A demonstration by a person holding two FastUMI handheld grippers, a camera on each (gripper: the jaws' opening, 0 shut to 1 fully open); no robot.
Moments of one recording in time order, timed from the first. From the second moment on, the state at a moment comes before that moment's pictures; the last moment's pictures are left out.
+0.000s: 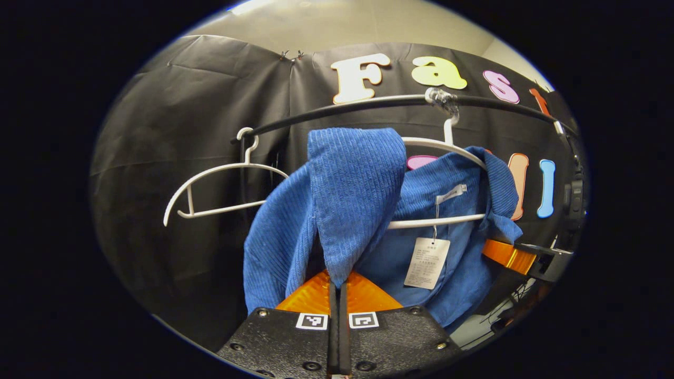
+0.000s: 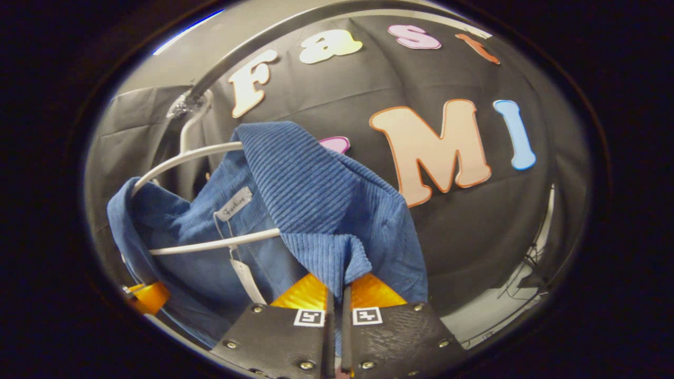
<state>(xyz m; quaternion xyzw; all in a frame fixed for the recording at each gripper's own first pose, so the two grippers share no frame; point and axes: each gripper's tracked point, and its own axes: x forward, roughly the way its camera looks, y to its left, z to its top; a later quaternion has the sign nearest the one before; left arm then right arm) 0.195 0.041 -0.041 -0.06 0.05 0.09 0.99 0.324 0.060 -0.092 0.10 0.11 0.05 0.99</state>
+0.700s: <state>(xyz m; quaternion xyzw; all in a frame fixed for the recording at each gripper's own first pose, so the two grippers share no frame) 0.164 0.089 0.008 -0.06 0.04 0.11 0.99 0.337 -0.031 -0.020 0.09 0.02 -0.02 1.00</state>
